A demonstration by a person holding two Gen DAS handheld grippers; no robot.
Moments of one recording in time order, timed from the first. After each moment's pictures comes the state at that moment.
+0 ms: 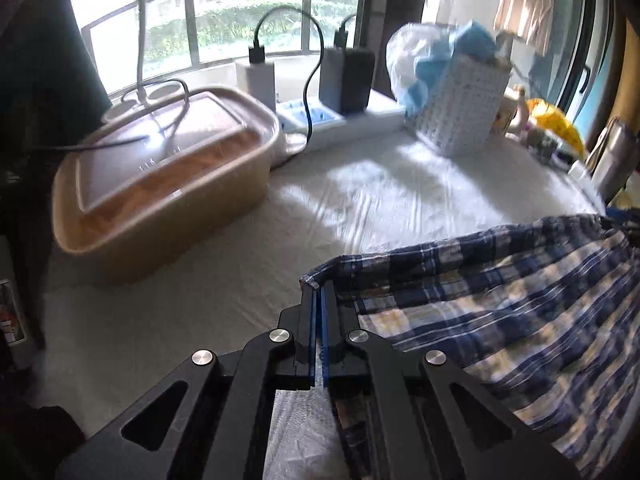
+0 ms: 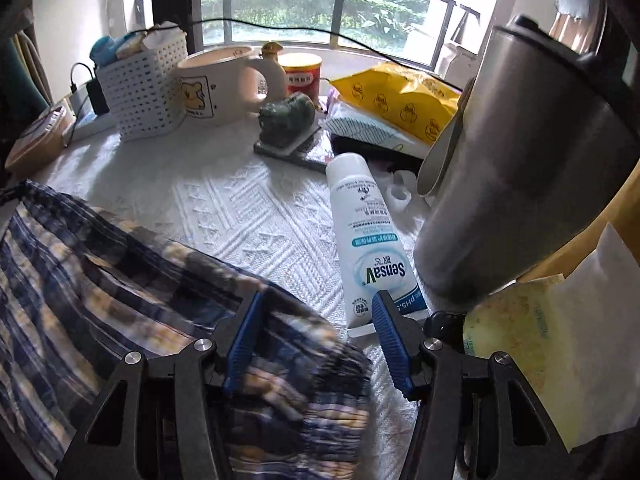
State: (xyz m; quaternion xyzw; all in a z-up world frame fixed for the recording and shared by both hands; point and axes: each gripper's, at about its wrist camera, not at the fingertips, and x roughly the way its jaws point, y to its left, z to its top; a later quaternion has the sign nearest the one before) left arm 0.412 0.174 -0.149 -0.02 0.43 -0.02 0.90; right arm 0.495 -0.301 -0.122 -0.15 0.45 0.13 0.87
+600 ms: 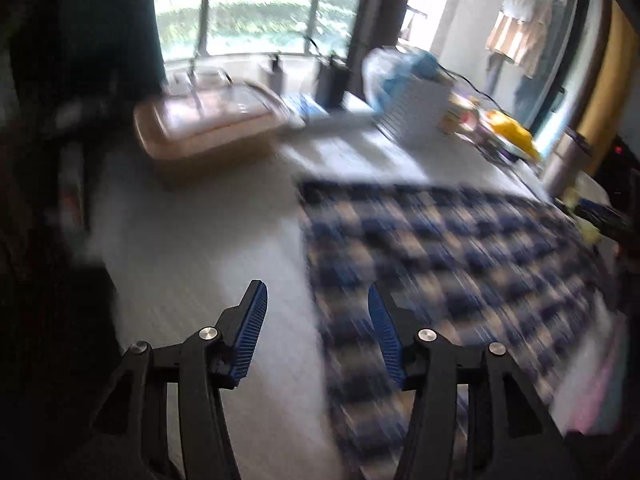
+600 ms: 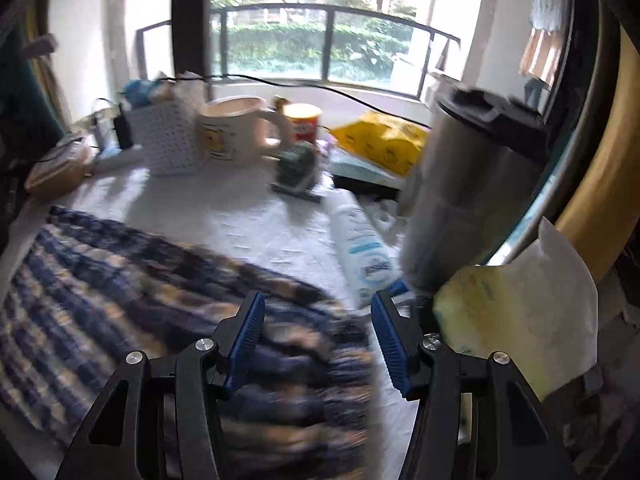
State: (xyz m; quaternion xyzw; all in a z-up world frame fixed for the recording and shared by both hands) left arm 0.280 0.166 -0.114 -0.09 0.43 -0.05 0.90; right arm 0.418 -0.289 -0.061 -0.12 0.38 0.16 0.90
